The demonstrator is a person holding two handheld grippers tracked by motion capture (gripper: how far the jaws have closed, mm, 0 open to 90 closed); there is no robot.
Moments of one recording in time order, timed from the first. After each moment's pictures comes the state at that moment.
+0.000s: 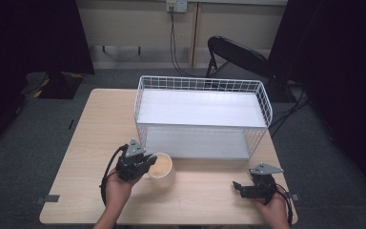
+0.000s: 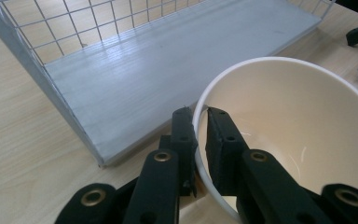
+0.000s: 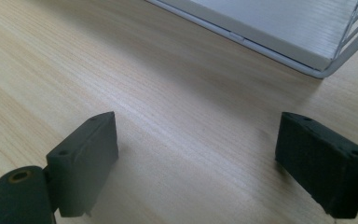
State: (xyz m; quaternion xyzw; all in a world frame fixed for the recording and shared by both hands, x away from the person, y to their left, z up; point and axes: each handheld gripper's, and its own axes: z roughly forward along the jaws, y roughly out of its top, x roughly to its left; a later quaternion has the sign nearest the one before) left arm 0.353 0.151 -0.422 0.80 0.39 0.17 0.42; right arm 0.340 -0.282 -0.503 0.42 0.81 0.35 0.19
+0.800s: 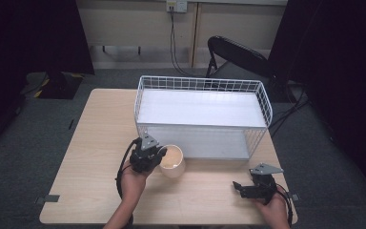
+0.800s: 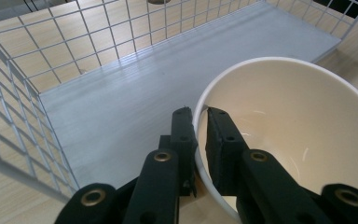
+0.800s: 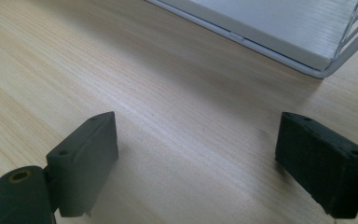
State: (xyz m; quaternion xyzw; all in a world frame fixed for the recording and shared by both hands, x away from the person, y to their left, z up) left arm 0.376 0.116 -0.421 0.79 0.40 0.19 0.42; right arm 0.340 -0.282 -0.503 0.42 0.81 0.35 0.19
